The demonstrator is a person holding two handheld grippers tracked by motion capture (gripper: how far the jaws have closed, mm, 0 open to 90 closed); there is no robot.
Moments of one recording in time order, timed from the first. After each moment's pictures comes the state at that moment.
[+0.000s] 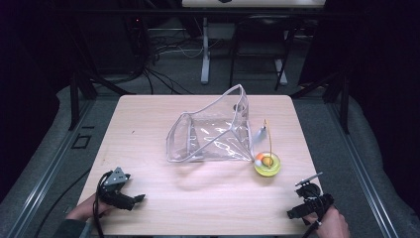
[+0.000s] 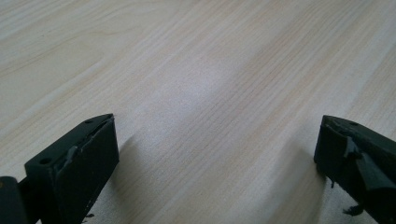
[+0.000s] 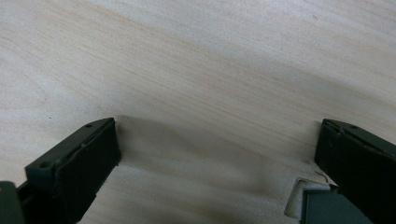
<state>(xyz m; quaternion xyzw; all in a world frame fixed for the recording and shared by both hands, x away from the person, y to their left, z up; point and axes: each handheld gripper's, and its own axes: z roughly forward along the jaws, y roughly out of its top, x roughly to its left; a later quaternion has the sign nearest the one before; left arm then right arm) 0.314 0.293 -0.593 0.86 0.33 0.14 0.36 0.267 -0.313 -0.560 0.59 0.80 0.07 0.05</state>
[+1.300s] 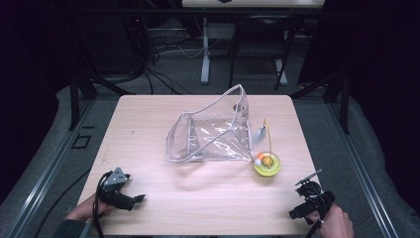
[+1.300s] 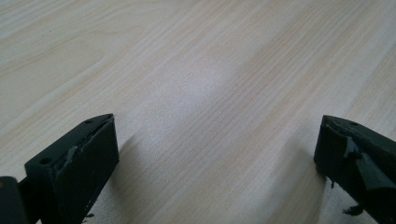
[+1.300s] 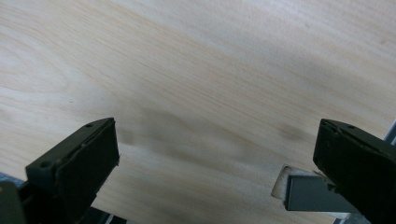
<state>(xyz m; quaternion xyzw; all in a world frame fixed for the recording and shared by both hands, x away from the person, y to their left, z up) 0.313 0.294 -0.593 0.86 0.33 0.14 0.36 0.269 -0.312 -0.545 0.56 0.82 0.05 0.04</state>
